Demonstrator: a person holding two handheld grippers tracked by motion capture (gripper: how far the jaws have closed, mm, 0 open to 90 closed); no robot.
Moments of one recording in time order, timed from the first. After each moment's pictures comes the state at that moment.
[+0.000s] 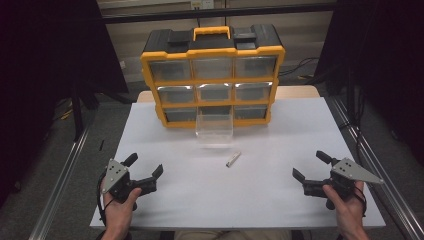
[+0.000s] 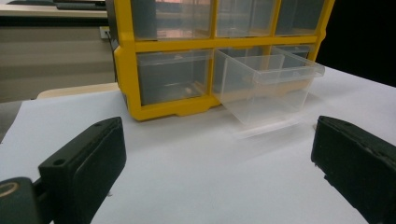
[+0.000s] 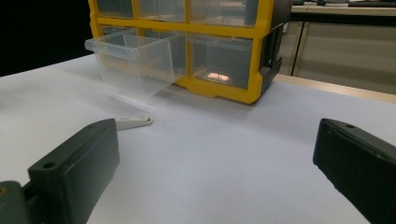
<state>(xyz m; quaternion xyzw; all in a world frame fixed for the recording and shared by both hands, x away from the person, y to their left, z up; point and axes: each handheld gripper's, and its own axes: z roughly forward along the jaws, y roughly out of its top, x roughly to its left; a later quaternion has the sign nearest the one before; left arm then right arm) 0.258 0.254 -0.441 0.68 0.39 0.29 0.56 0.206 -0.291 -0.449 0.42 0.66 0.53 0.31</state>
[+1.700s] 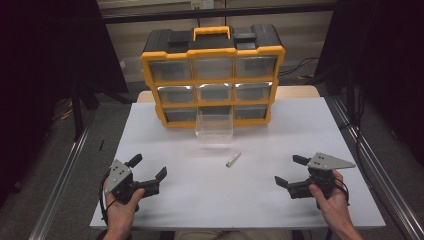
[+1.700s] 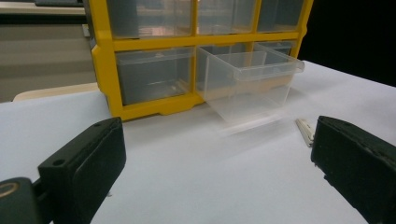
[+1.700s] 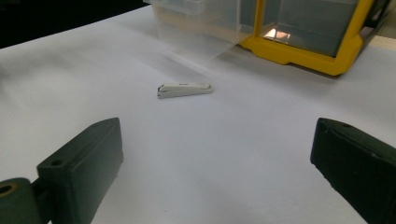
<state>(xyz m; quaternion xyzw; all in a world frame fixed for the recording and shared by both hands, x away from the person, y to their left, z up) 0.255 0.247 -0.440 0.69 0.37 0.27 0.56 0.227 -0.257 -0.446 0.38 0.75 0.50 0.20</state>
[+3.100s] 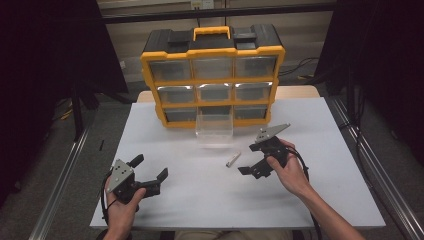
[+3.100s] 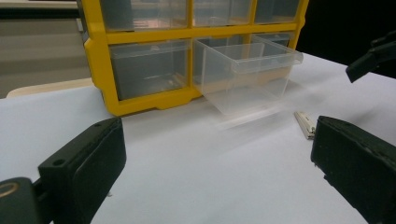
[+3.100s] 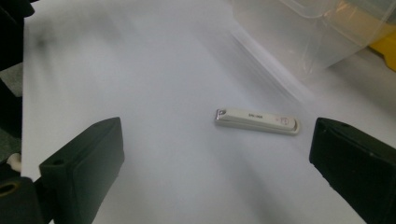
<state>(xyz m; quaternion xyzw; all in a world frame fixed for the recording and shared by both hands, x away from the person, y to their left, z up) 0.257 0.245 -0.442 0.70 0.37 0.26 0.55 0.317 -0.168 -0.427 0.29 0.86 0.42 0.05</state>
